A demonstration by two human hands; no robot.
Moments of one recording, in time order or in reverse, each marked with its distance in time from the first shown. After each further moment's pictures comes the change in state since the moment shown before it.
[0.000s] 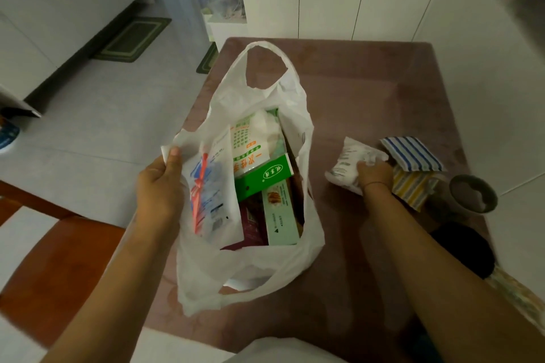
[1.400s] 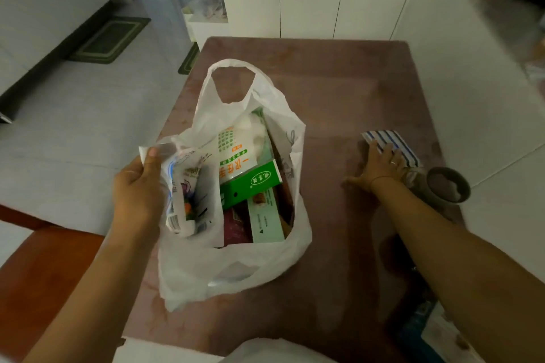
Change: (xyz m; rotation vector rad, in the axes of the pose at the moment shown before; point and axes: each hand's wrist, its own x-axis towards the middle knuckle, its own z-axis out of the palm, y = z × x) left_hand -0.009 0.004 0.005 -0.064 -0.030 0.102; right_hand 0.039 0.035 -0.038 -0.784 -0.109 -0.232
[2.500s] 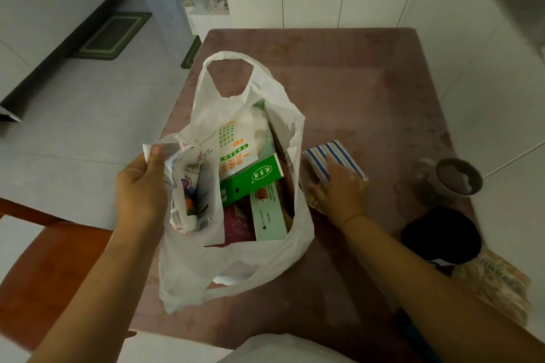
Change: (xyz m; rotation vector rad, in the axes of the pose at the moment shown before) left_hand 0.004 -0.006 -0.003 0.083 0.010 0.001; right_hand -0.086 -0.054 0.052 0.192 0.261 -0.363
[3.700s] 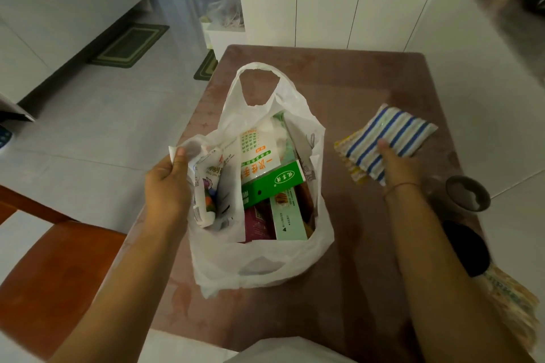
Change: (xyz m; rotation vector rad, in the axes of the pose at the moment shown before) left_hand 0.001 -0.001 -0.010 -0.119 0.000 -0.012; right_hand 0.028 -0.023 -0.108 1.112 0.353 0.635
